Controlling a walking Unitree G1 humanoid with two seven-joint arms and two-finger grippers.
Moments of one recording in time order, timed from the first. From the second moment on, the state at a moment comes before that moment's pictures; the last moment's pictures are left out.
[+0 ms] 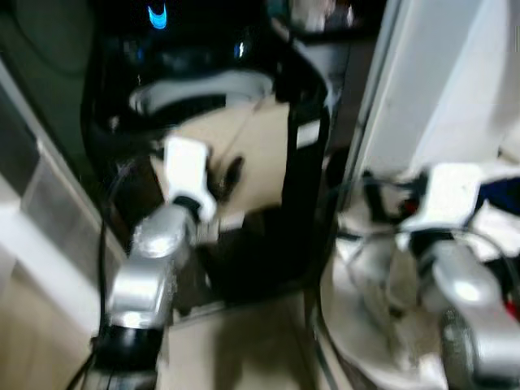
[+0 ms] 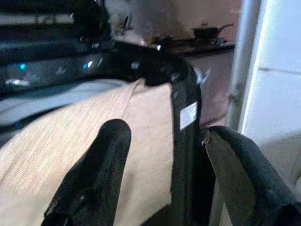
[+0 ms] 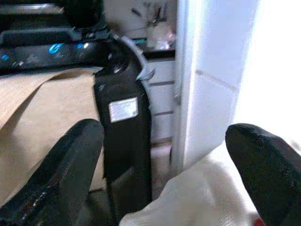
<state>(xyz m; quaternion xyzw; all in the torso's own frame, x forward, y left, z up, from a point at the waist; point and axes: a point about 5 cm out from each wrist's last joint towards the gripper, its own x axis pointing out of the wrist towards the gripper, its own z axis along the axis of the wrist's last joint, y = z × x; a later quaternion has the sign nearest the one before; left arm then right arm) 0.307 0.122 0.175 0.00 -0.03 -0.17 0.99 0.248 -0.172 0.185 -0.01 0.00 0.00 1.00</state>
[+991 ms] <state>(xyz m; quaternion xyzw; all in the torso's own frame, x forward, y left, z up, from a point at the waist) 0.314 0.124 0.172 0.03 -0.02 -0.16 0.99 0.241 -0.162 0.178 0.00 0.03 0.00 1.00</state>
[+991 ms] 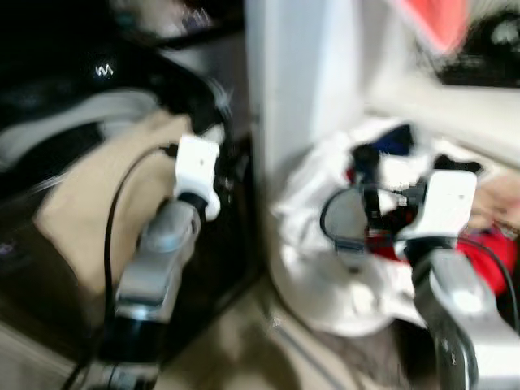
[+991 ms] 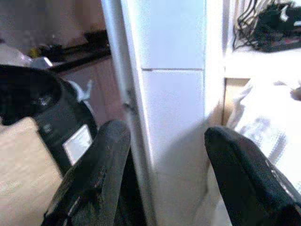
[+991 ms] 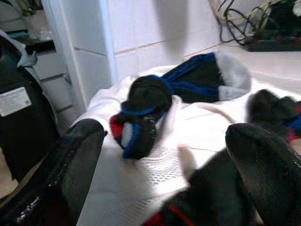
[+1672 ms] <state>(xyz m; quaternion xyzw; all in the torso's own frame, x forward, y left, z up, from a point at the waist) 0.291 0.155 0.153 0.03 0.01 -0.11 0.99 0.236 -0.140 0.165 -0.03 0.05 0.10 0.99</state>
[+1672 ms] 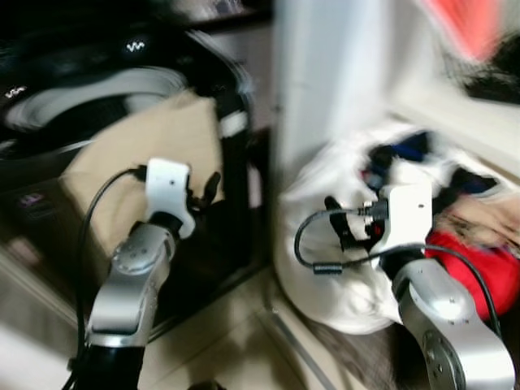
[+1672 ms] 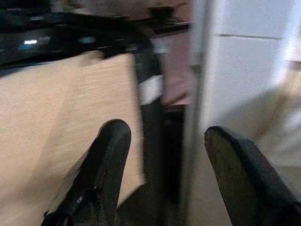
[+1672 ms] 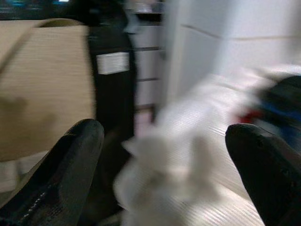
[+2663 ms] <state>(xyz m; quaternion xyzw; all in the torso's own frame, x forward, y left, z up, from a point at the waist) 0.304 0.134 0.166 0.03 -0.01 -0.17 0.98 0.226 -0.147 0.170 0.02 0.03 0.04 1.00</state>
